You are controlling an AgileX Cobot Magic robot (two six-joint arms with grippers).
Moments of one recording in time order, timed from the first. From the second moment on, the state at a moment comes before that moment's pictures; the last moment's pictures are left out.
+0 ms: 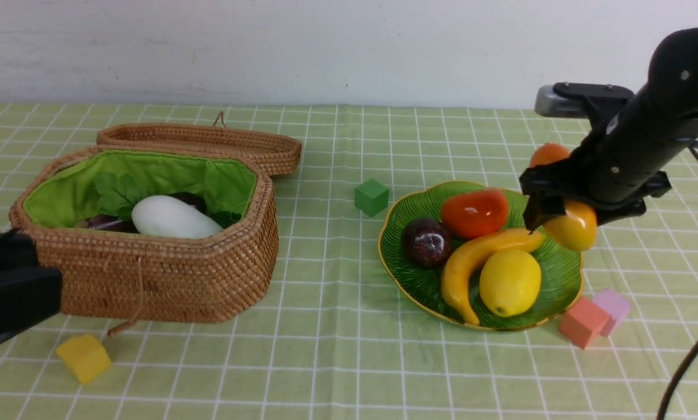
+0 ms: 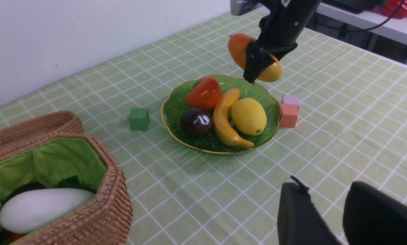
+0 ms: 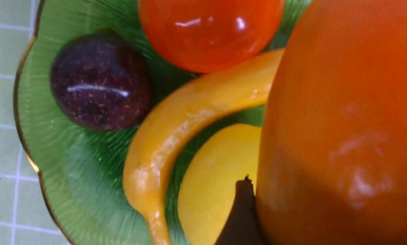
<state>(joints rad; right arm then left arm) 0.17 1.84 -1.51 0.13 0.88 0.05 -0.72 0.54 -0.92 -0.05 0.75 0.01</state>
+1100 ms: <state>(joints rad) 0.18 1.85 -1.51 0.09 0.89 0.10 -0.72 0.54 -0.92 -0.03 0.75 0.00</state>
